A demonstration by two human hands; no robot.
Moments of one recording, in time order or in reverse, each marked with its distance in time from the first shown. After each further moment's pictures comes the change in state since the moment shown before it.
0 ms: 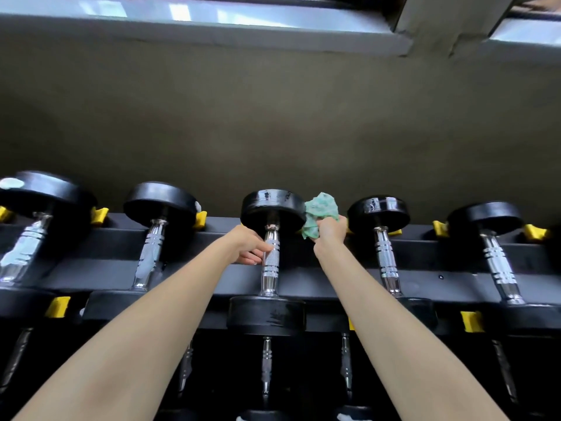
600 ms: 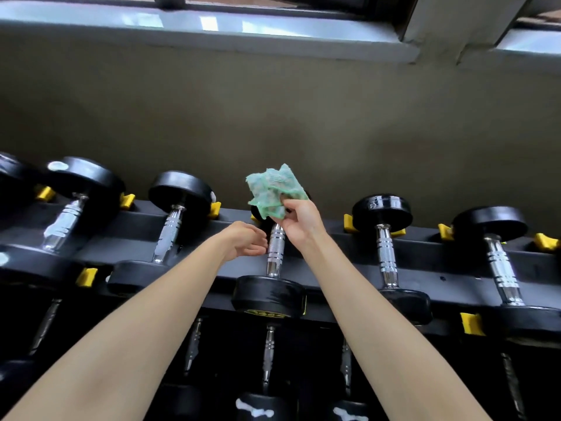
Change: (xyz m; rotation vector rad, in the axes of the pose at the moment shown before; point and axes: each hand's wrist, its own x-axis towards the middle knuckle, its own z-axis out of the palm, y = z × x) left_hand -0.038 -0.016 0.003 -0.377 0.062 0.009; right_hand -0.099 -0.026 0.008 0.097 -0.641 0.163
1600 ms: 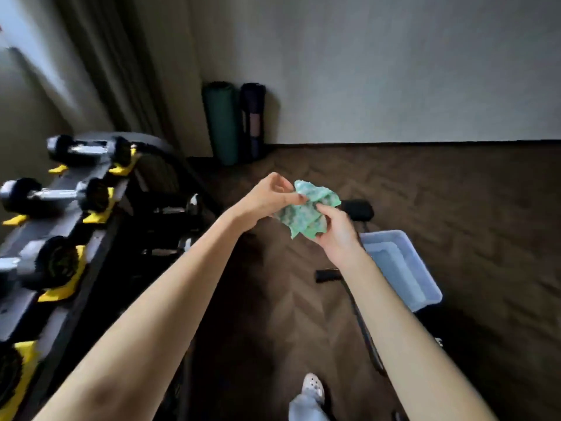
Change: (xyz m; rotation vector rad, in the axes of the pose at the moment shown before) left_hand -0.469 -0.240 0.399 1.062 -1.593 0.837; right_hand -0.625 0.152 -0.284 0.668 1.260 -1.059
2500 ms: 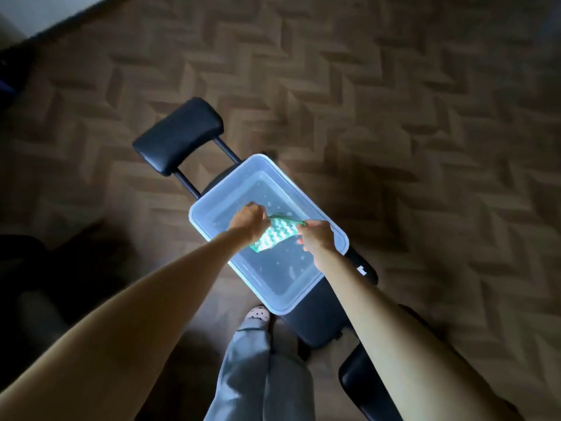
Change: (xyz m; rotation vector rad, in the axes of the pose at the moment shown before) left_hand 0.346 -0.188 0.464 0.976 -0.665 -0.072; right_hand 0.239 0.050 -0.473 -0.394 0.841 0.447
